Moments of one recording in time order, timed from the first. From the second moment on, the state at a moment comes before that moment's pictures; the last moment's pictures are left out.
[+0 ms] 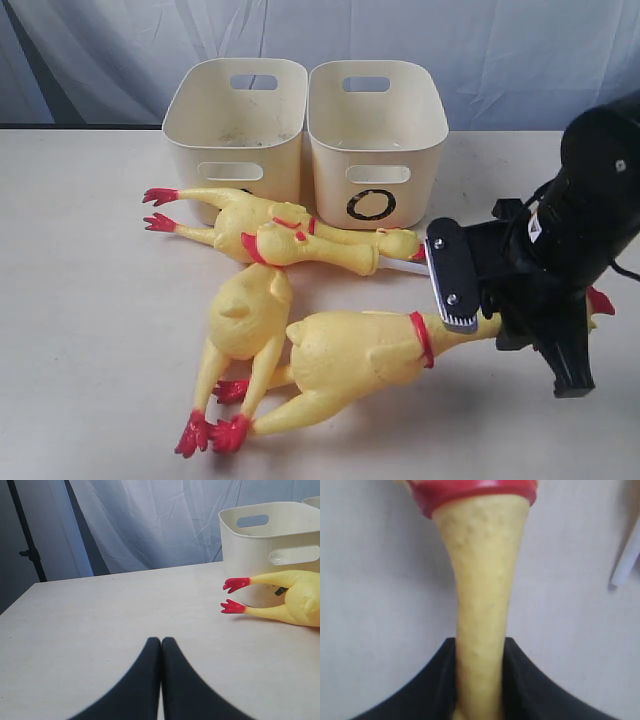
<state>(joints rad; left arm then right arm) 0.00 0.00 0.00 0.02 0.23 0.09 0.50 1.51 -0.89 -0.01 0.89 -1.16</state>
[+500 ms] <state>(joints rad) 0.00 0.00 0.00 0.02 0.23 0.09 0.50 1.51 -1.10 0.30 1.20 -1.16</state>
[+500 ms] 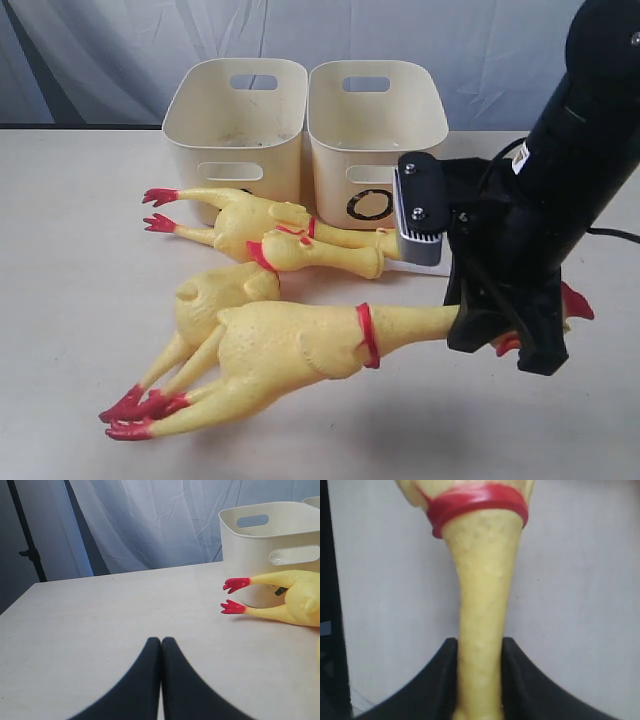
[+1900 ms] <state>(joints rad) 0.00 0.00 0.00 0.02 0.23 0.09 0.50 1.40 -1.11 0.58 1.23 -0.73</state>
